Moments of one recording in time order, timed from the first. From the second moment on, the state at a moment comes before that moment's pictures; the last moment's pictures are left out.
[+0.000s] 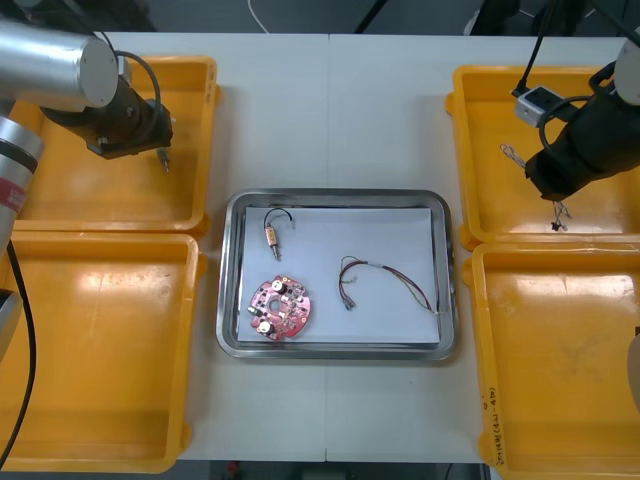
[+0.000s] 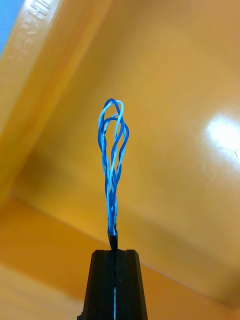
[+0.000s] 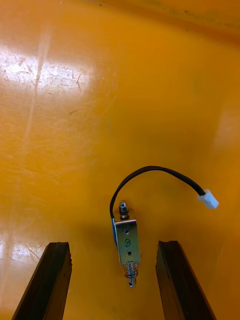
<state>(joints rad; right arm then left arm) -0.71 -0.46 -0.19 -1.60 -0.39 1.88 2.08 -0.87 0.55 -0.11 -1.16 0.49 1.34 -1.12</state>
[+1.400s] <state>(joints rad) -0.83 -0.58 0.18 -1.95 -0.70 1.92 2.08 -0.87 0.52 -0.12 -1.05 0.50 1.19 -1.14</state>
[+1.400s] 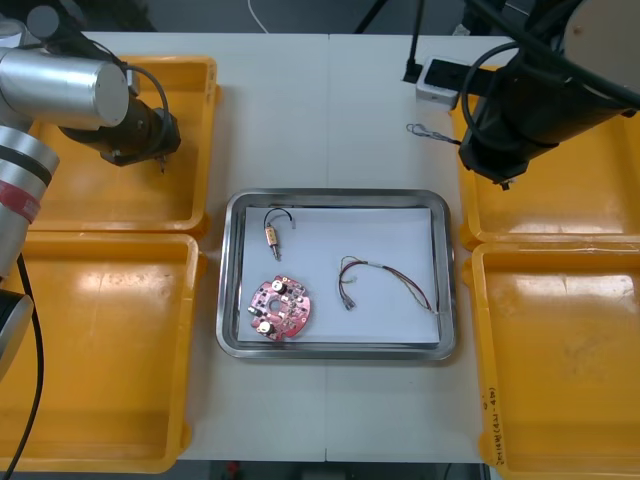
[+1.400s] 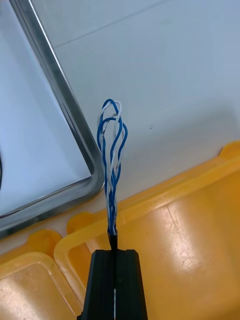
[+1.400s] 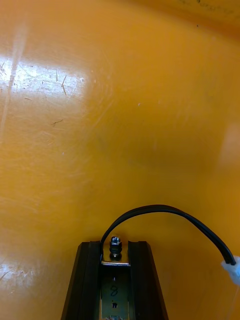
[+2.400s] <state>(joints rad) -0.89 -0.43 0.53 -1.80 -0.57 1.84 2.25 -0.87 0.53 0.02 -1.31 0.51 1.59 -1.15</state>
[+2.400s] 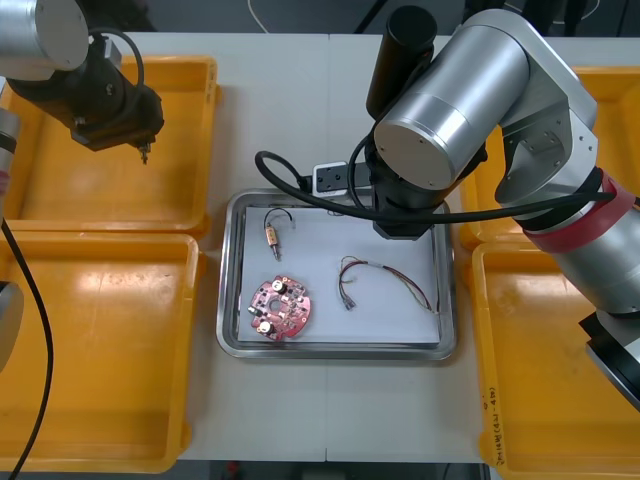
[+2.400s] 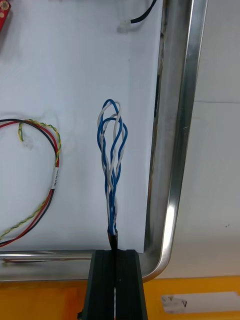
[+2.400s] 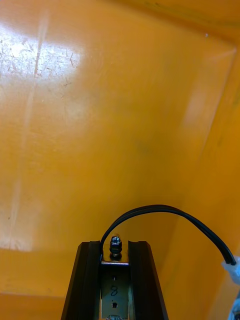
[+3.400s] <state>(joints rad) -0.82 -0.43 0.64 -1.59 -0.48 1.61 2.28 -0.87 0.53 0.04 -1.57 0.51 1.91 -1.15</state>
